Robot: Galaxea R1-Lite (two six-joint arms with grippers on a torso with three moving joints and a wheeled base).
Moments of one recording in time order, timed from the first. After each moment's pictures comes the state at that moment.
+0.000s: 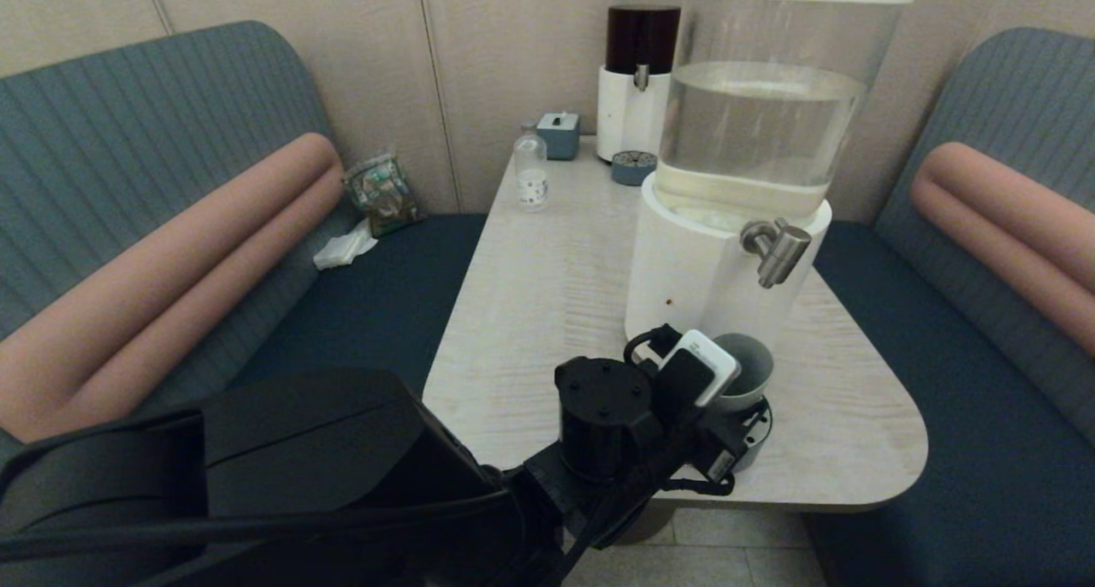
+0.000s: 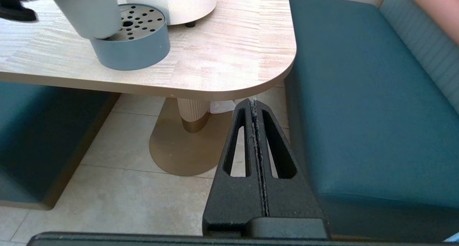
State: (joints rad) left arm -0.92 2.25 -1.06 -1.25 0.03 0.23; right arm 0.00 0.00 0.00 0.00 0.00 0.00
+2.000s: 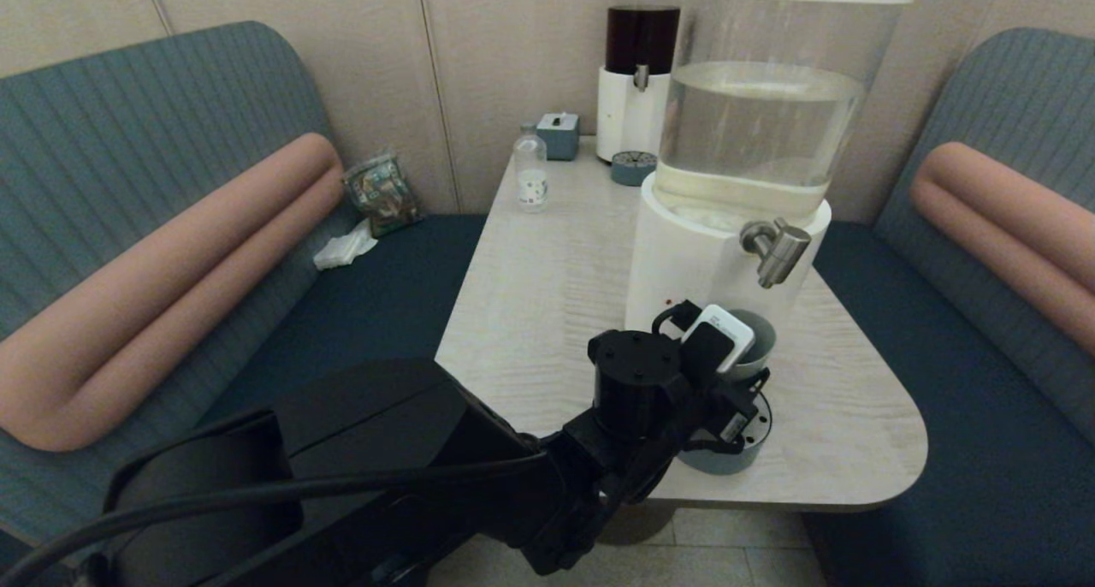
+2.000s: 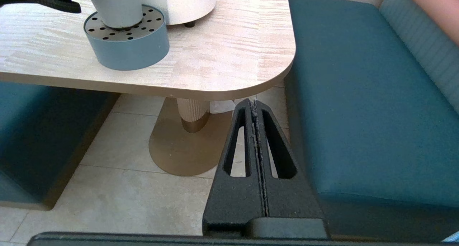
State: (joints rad) left arm -0.90 2.35 -1.29 -1.12 0.07 0.26; right arm 0.00 0.00 0.00 0.00 0.00 0.00
